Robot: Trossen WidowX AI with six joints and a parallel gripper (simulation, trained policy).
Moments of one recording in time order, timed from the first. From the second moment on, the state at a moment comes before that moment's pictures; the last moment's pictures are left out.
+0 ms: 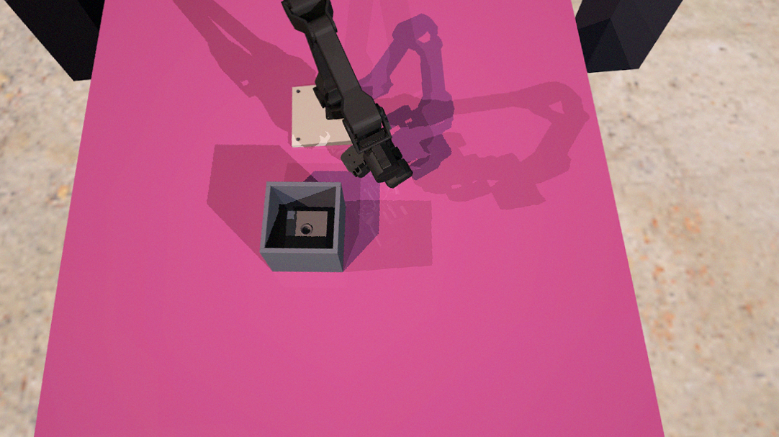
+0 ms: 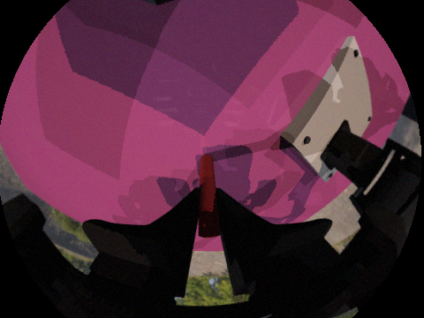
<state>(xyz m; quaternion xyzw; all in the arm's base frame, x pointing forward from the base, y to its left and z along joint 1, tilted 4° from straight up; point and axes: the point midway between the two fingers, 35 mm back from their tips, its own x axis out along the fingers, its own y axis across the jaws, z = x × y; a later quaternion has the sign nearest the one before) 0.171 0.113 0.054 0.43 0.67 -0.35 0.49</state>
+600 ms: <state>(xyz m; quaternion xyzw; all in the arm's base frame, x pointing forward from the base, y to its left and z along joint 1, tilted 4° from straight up) 0.185 0.118 0.107 0.49 0.65 -0.25 0.52</state>
